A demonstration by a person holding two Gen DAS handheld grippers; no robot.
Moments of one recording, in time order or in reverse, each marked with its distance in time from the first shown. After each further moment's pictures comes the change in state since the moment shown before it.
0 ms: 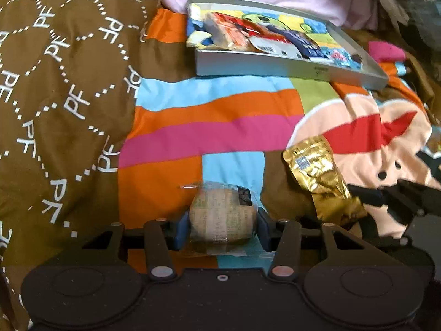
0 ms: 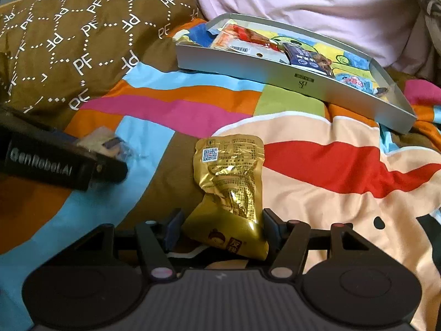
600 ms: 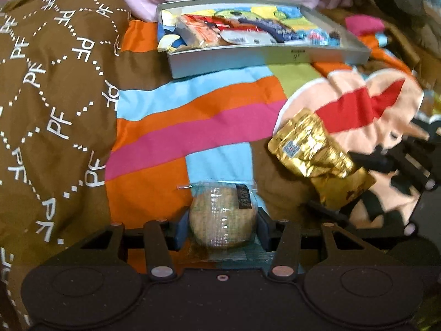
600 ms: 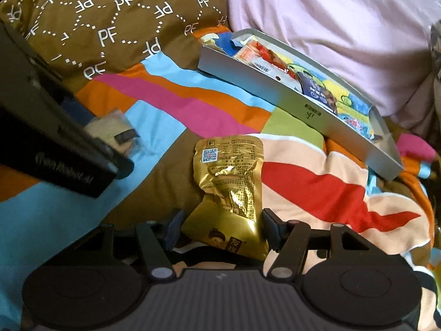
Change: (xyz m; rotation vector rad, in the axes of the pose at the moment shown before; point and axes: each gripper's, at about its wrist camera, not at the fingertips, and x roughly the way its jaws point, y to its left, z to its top) left arm 0.002 -0.008 -0.004 0.119 -0.019 -0.013; right arm -0.009 0.026 -0.007 -0.243 -0.058 -0.142
